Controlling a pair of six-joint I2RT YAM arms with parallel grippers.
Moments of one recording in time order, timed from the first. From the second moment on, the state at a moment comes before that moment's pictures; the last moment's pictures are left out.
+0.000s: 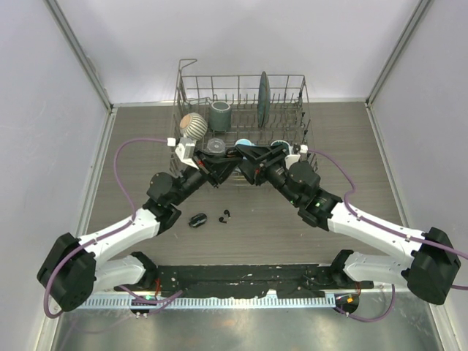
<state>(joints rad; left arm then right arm) -0.68 1.13 0.56 0.93 0.24 -0.51 0.86 1.12 0.74 0.39 0.18 1.76</state>
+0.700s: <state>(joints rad) -0.68 1.04 0.55 0.83 0.31 -0.47 0.81 1.05 0.82 0.19 0.09 1.46</state>
